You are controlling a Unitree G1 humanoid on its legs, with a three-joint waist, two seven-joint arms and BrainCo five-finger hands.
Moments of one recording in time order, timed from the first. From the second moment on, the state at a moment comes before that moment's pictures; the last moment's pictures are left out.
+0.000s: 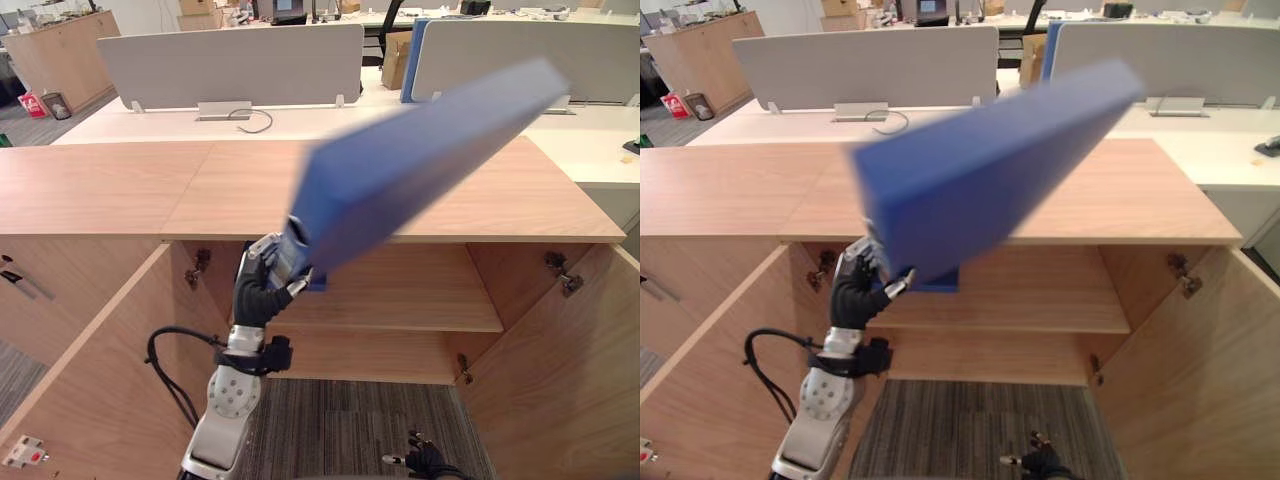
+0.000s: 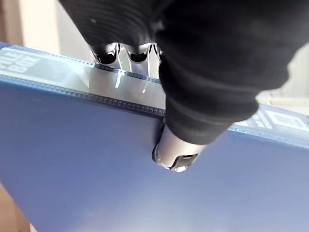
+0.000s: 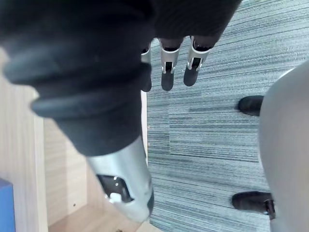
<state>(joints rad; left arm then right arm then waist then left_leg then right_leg) 0.14 0.11 -0.33 -0.33 -0.30 -0.31 0.07 0.00 -0.08 -0.05 1.07 0.09 -0.04 -0.07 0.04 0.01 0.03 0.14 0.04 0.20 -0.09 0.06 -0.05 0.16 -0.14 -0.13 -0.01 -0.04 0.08</state>
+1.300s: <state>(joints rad) 0.40 0.20 -0.19 -0.44 -0.64 -0.26 -0.09 -0.42 -0.73 0.44 -0.12 0.97 -0.12 0.20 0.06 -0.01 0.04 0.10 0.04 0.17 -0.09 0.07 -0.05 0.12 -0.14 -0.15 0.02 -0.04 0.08</state>
